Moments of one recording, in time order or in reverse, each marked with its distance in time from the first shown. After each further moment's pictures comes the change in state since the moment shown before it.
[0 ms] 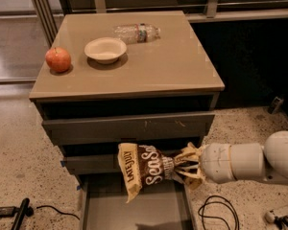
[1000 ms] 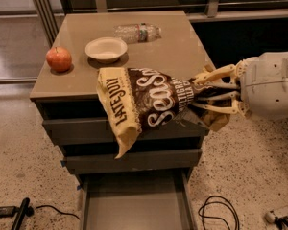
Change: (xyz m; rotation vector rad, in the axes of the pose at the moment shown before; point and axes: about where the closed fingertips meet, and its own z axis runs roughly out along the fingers) arm -0.204 -0.102 -0.157 0.141 -0.089 -0.274
